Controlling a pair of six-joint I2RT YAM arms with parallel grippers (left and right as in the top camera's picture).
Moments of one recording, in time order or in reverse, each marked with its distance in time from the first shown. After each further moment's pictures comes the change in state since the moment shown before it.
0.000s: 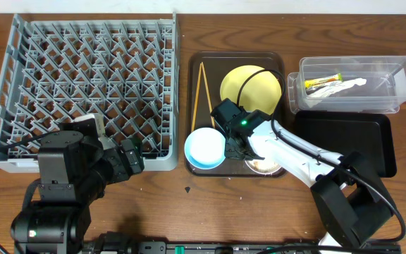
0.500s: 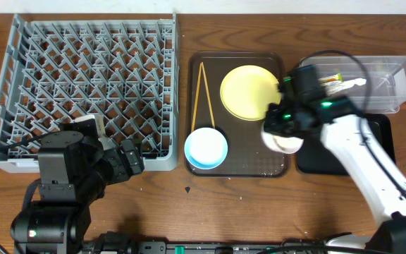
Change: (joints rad) left arm 0.000 0.000 0.000 -0.003 0.000 0.000; right arm -0.416 -0.309 -0.001 -0.034 -0.461 -0.310
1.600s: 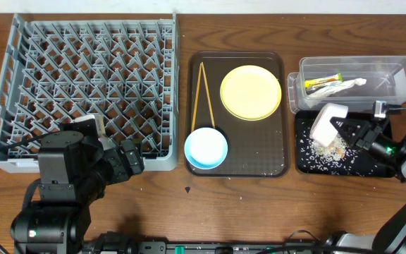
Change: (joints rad) left arm 0.000 0.000 0.000 0.000 0.000 0.000; right arm -0.887 0.034 -0.381 0.336 -1.122 -0.496
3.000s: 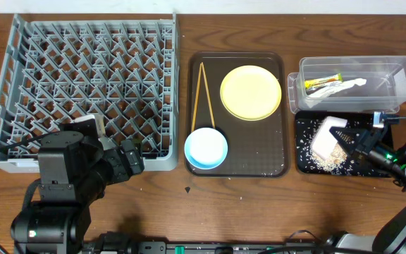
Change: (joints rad) left arm 0.000 0.000 0.000 -0.002 0.000 0.000; right arm -0.035 -0.007 -0.004 -0.219 0.073 -0.066
